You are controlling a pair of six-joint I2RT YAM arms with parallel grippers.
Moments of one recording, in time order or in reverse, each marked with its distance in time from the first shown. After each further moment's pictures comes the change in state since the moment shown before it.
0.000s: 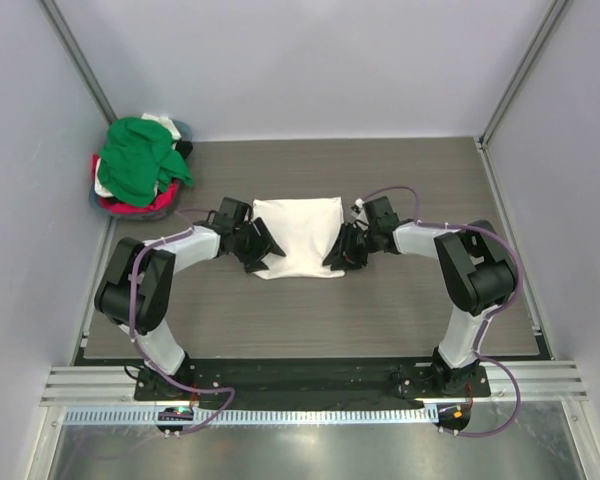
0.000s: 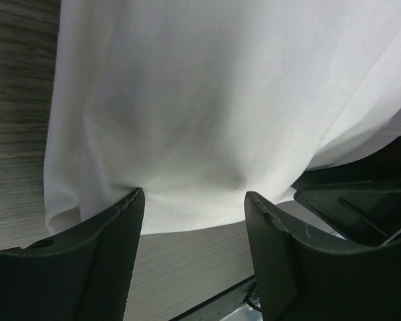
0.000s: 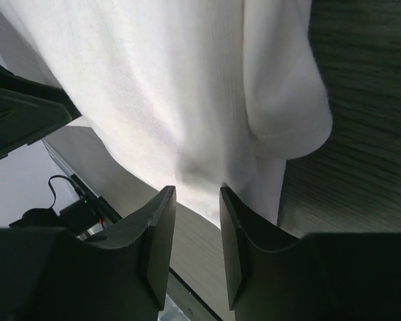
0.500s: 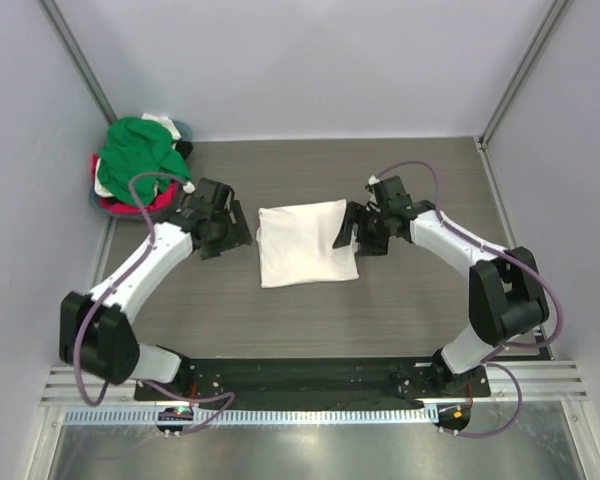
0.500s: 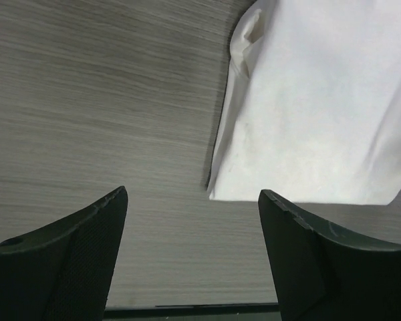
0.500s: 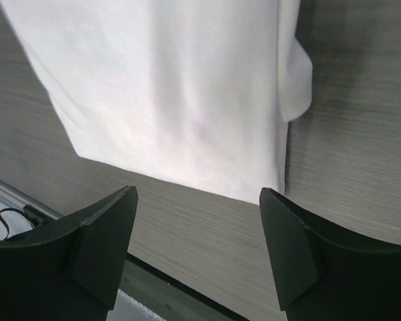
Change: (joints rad) left arm -0.002 -0.290 0.172 -0.486 -0.403 0.250; right arm -0.002 -0.219 0.083 -0.319 0.245 -0.105
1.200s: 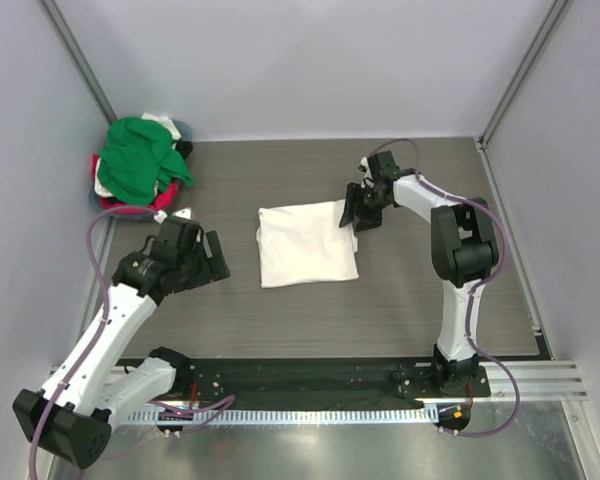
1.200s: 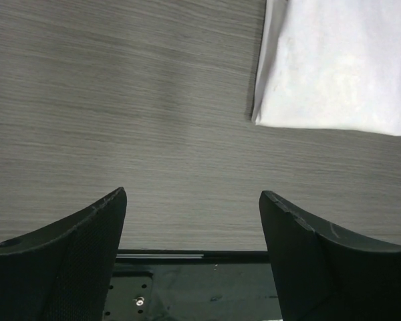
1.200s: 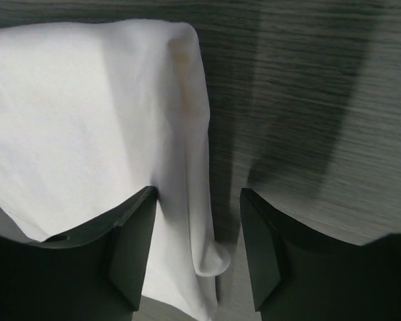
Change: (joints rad) left arm 0.000 -0.493 -0.174 -0.213 -0.028 0.084; right arm -0.110 0.442 0.477 -0.123 0.023 -0.220
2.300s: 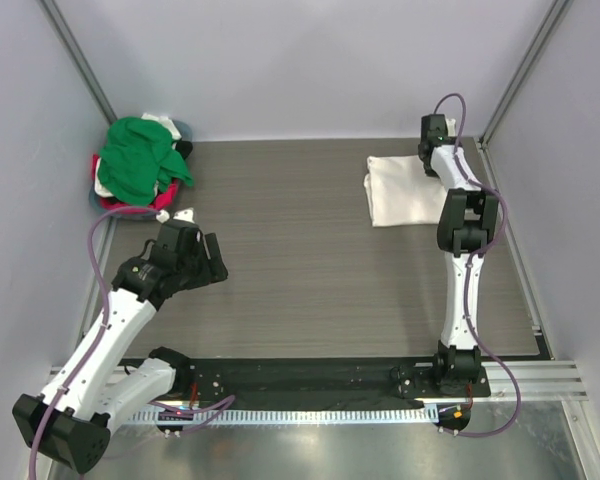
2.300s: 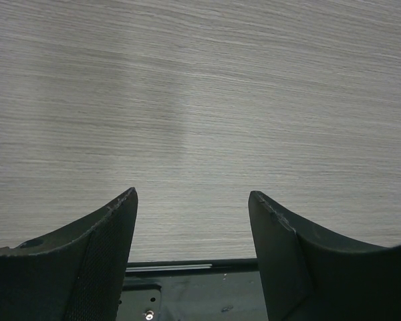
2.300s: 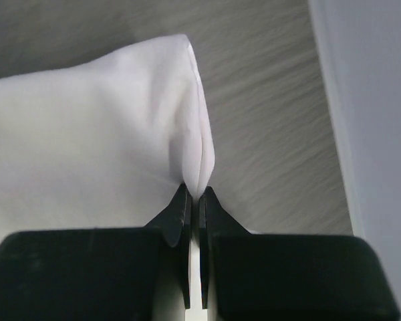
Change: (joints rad) left arm 0.000 -0.044 -0.053 0.058 0.005 0.060; right arm -0.286 0.406 0.643 -0.069 0.853 -0.319
